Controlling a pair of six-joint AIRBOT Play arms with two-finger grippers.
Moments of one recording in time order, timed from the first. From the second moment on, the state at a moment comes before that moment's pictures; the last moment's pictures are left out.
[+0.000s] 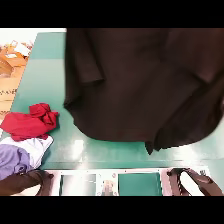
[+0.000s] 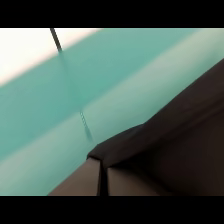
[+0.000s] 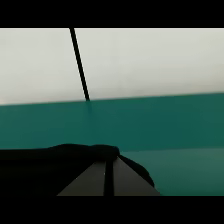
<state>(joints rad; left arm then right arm) -0.44 -1.33 2.01 1.43 -1.16 -1.31 -0.27 -0.87 1.60 -1.25 1.02 1.50</state>
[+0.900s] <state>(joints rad) -0.26 -1.93 2.05 0.99 -1.11 -1.35 -0.39 -1.46 1.42 -1.35 1.08 1.49</state>
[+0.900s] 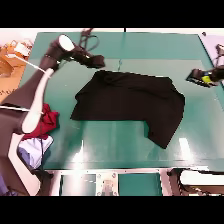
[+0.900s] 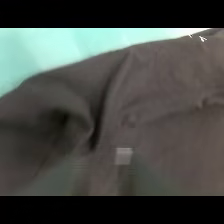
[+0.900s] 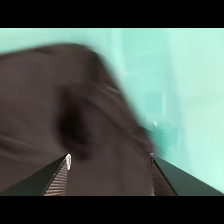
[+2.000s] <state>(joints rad) 0.25 -1.41 1.01 0.78 -1.31 -1.23 -0.70 -1.54 0.93 -0.97 1.14 1.32</state>
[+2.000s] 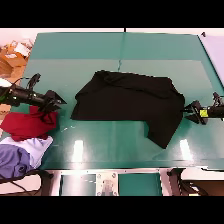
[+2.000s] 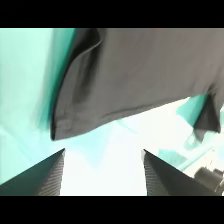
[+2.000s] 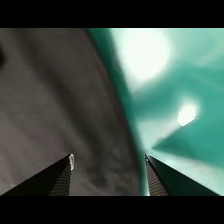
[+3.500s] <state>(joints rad) -0.01 -1.48 0.81 0.80 -1.00 -1.24 -0.68 -1.61 0.93 -0.85 1.26 1.10</state>
